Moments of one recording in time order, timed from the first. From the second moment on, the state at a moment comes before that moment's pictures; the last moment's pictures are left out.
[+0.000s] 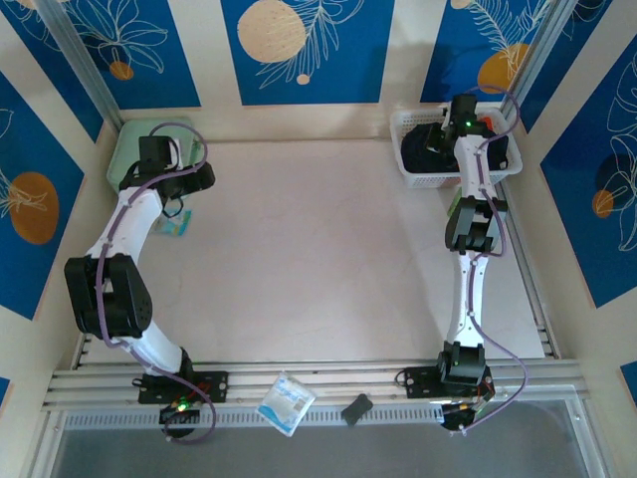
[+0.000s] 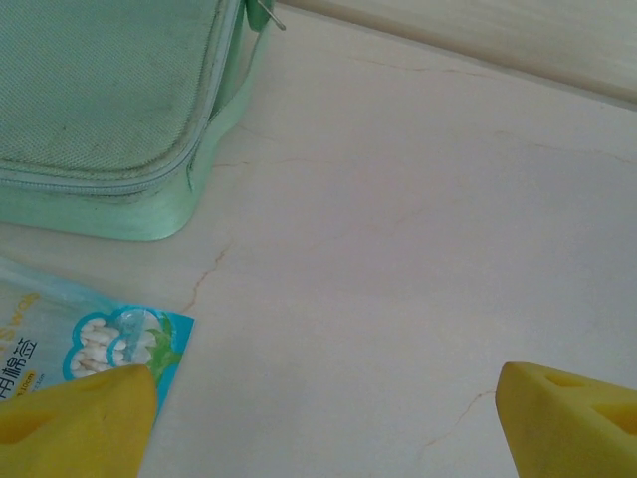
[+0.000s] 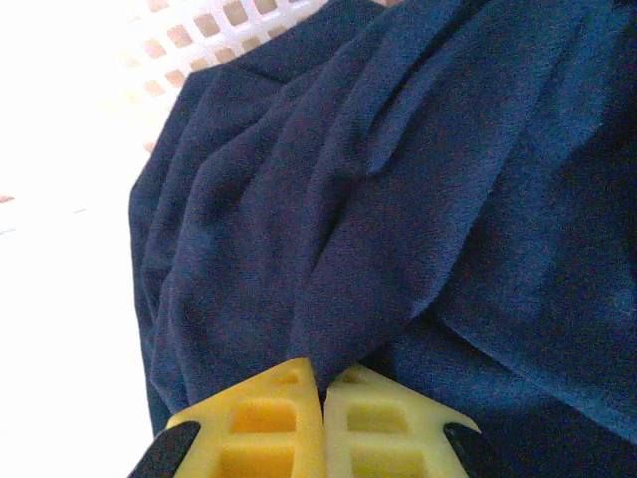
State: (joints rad) left arm 0.03 1.64 1.38 -0.51 0.10 -0.23; right arm -0.12 2.65 2.69 -0.92 -0.11 0.20
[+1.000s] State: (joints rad) left arm -0.16 1.36 1.38 -0.74 0.08 -0.23; right arm 0.41 1.83 2.38 -0.94 -0.20 0.09
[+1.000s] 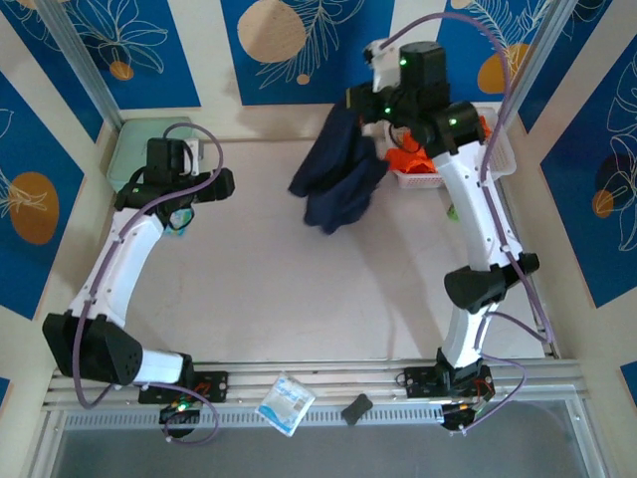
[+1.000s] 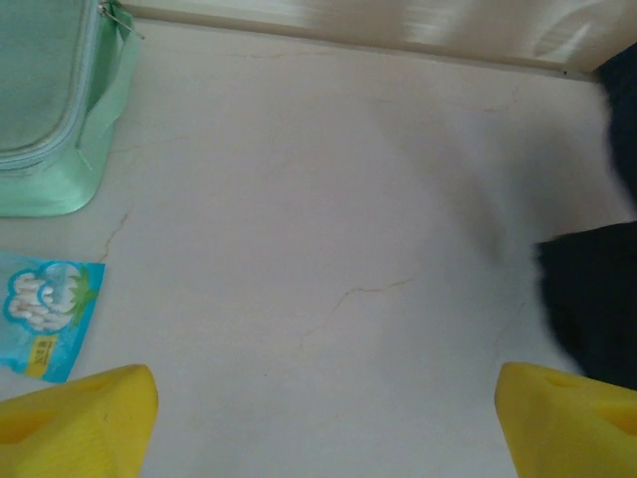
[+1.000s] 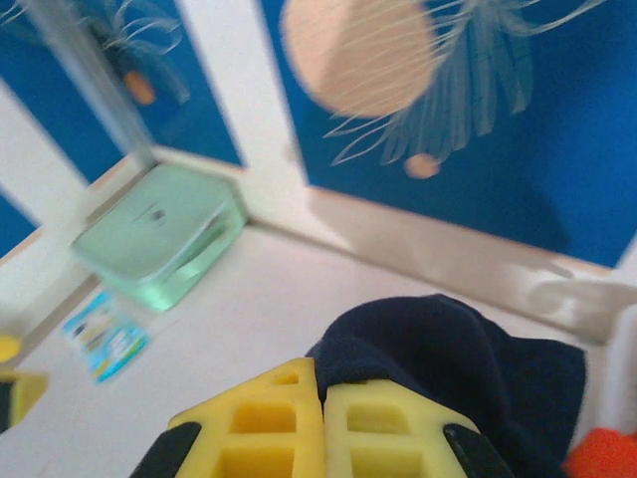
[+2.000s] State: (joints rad) left arm -0.37 1.50 1.20 -0.80 0.02 -0.42; right arm 0.53 1.33 1.00 -0.76 0.07 0.55
